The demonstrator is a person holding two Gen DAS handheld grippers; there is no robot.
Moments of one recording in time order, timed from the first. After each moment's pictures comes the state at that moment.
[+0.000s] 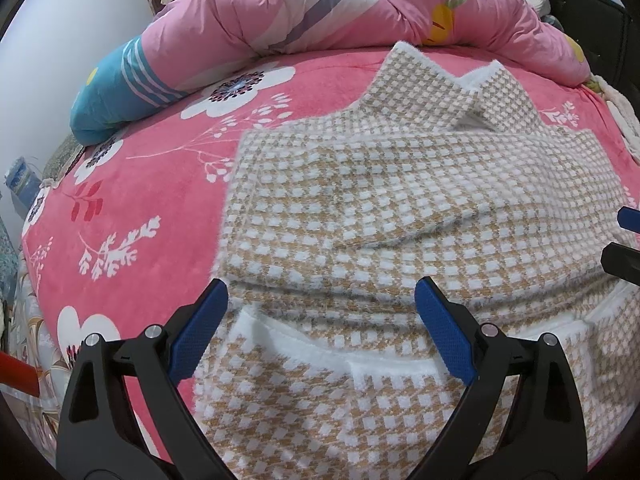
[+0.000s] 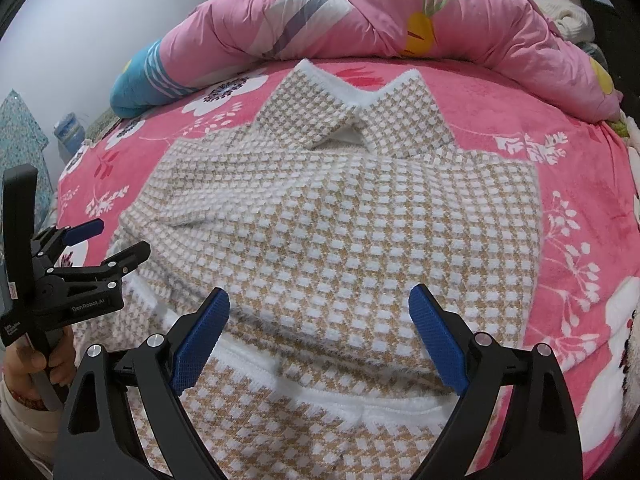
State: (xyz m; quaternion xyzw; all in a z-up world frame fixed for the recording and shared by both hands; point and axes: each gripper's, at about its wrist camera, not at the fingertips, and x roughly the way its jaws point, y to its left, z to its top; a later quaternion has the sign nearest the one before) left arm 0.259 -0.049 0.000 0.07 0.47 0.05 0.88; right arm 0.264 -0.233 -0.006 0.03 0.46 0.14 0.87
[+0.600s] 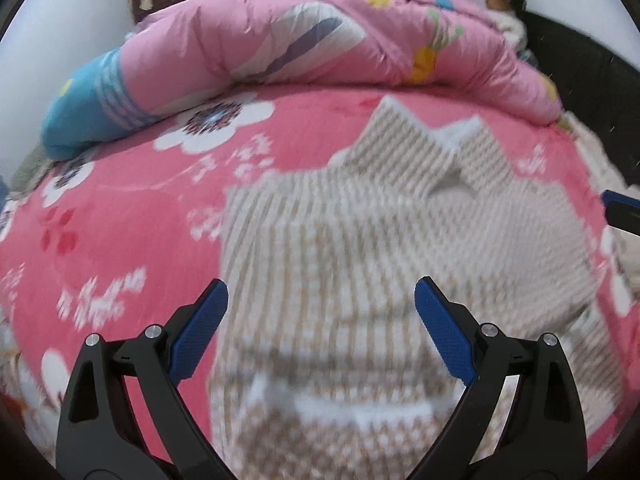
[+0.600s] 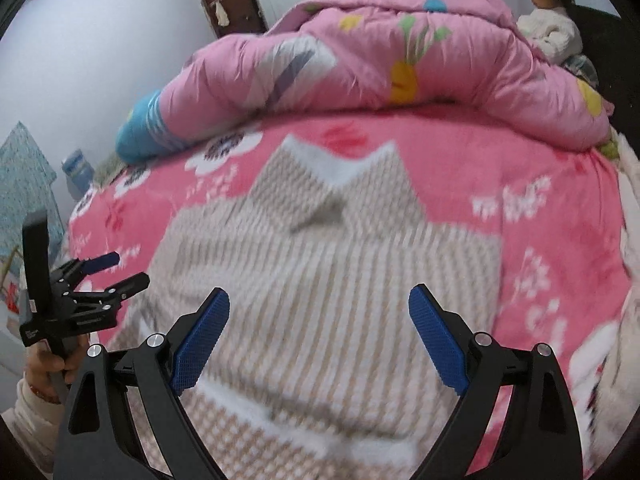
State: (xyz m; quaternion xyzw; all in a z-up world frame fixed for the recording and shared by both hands) left arm 0.303 -0.019 0.042 0.02 0.44 -0.03 0.90; right arm 0.295 -0.270 0.058 0.06 0.42 0.14 0.90
